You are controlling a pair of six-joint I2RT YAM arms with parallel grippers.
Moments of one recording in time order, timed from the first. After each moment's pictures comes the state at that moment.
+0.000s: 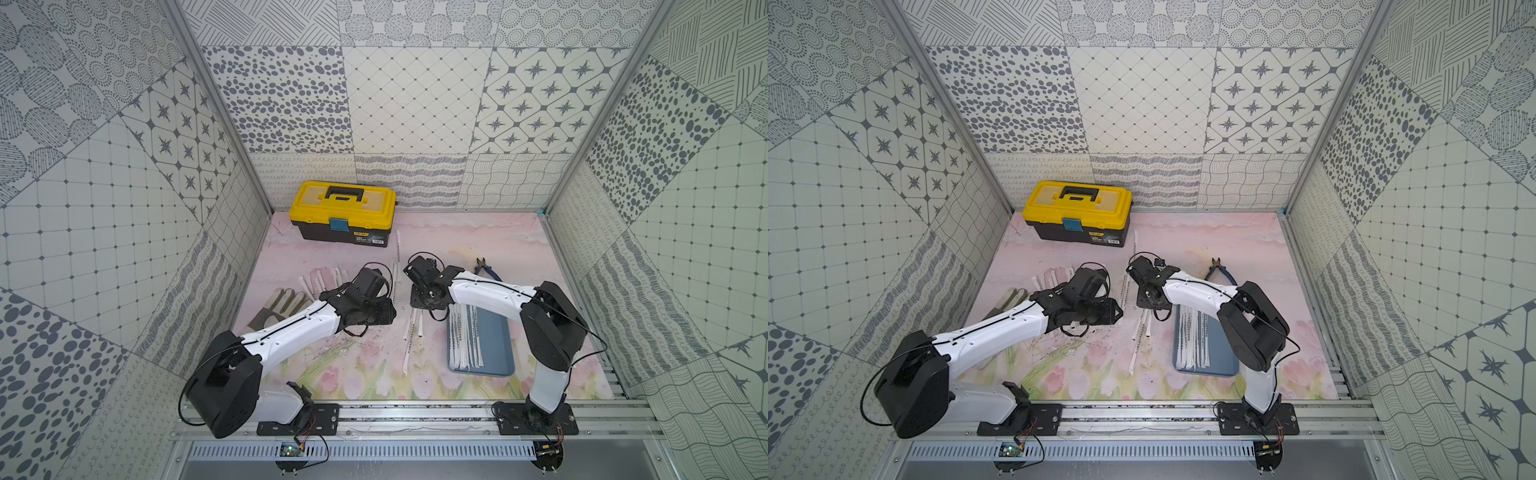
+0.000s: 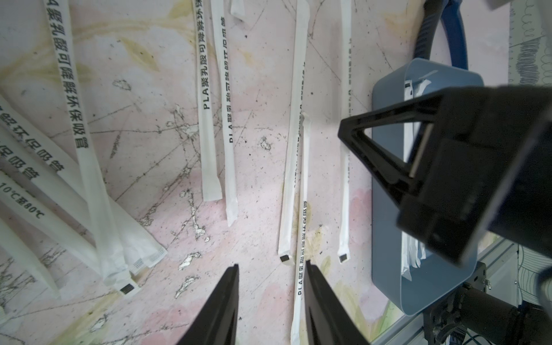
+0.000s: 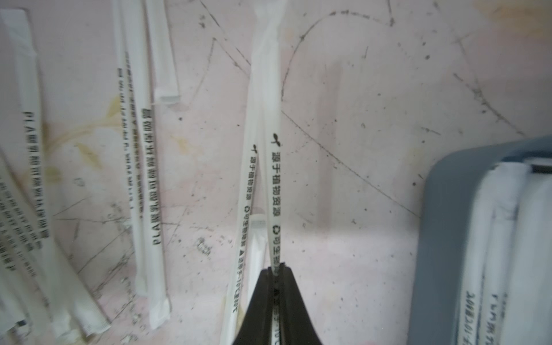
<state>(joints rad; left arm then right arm) -0.63 1.37 0.86 -0.46 0.15 -0.62 0.81 1.81 1.29 -0.65 0.19 0.85</state>
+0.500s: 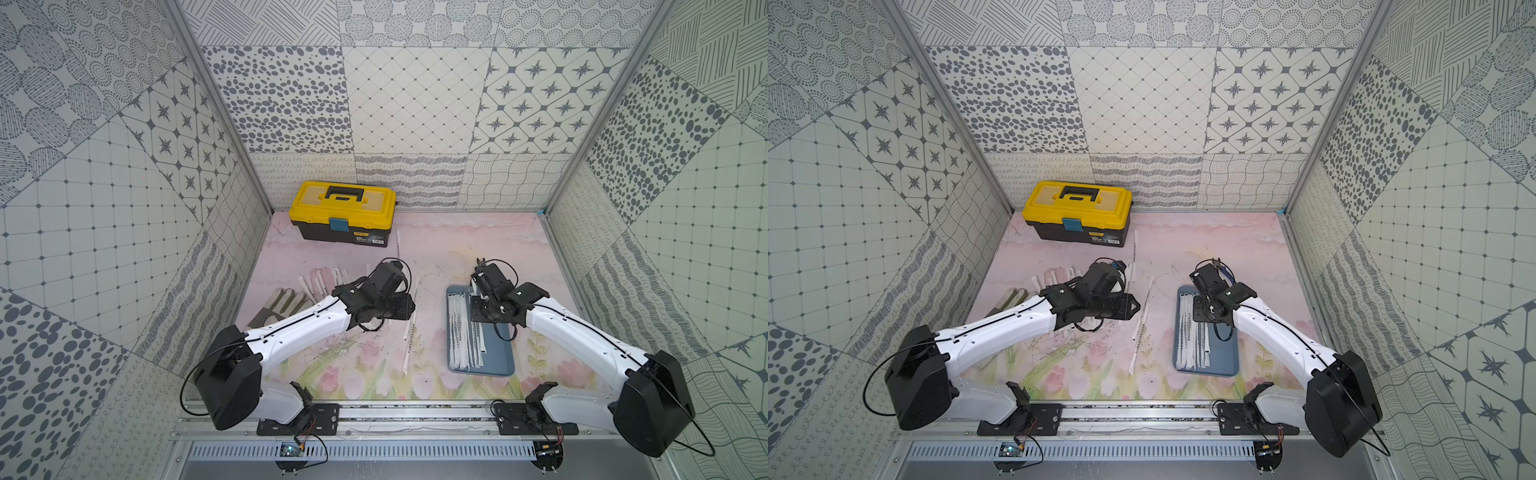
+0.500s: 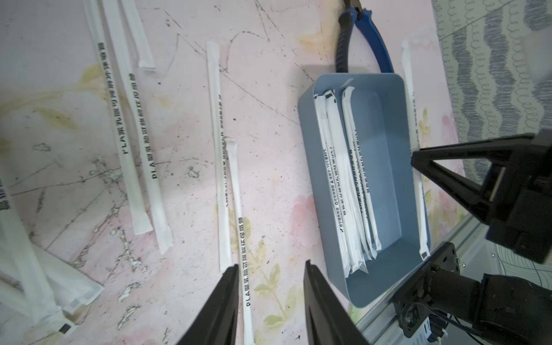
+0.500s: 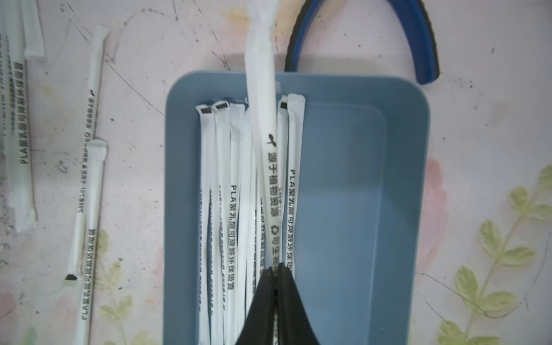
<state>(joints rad) -0.77 1.44 1.03 -0.47 0.11 -0.61 0.53 1.25 0.86 -0.81 0.17 0.52</state>
